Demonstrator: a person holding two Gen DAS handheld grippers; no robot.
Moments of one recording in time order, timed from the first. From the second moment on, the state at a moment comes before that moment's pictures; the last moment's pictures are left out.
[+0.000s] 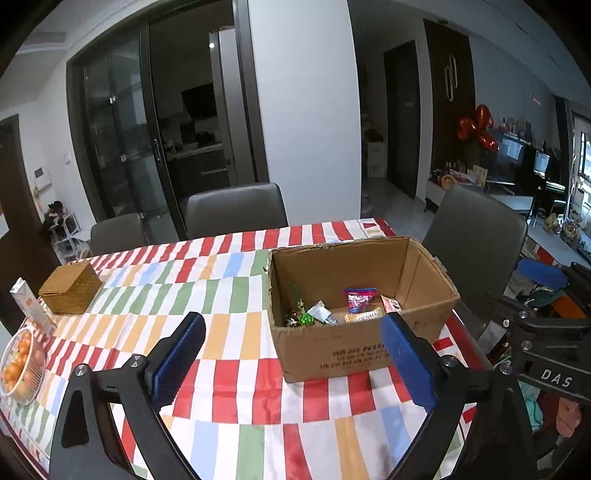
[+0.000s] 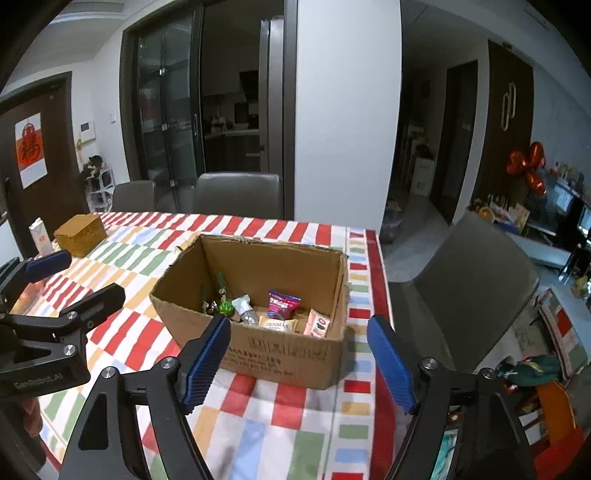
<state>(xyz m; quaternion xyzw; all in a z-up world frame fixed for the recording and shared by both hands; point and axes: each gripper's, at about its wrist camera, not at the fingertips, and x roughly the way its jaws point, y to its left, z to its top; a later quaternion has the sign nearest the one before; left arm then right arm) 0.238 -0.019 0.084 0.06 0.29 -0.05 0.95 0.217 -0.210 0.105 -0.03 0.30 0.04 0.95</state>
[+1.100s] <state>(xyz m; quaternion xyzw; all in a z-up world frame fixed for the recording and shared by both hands) 0.142 -0.008 0.078 0.06 0.26 -0.05 0.96 0.123 -0.214 0.094 -0.02 0.28 0.04 0.96</state>
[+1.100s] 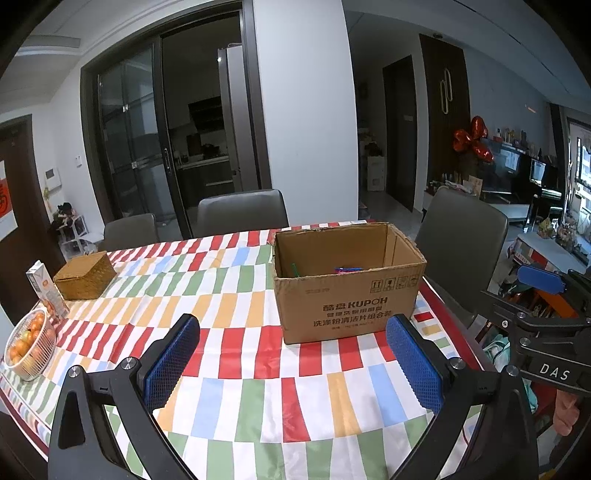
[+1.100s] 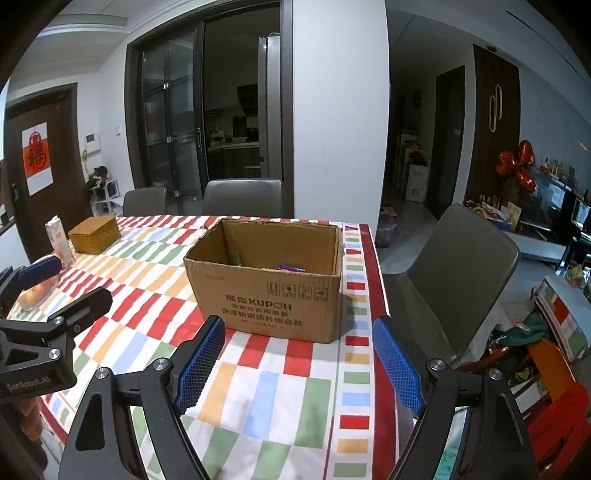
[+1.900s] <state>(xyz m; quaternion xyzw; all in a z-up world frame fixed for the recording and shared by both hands) 0.136 -0.006 0.085 0.05 0.25 -0.04 0.97 0.114 -0.208 0.094 -0.02 0.29 0.04 0.96</state>
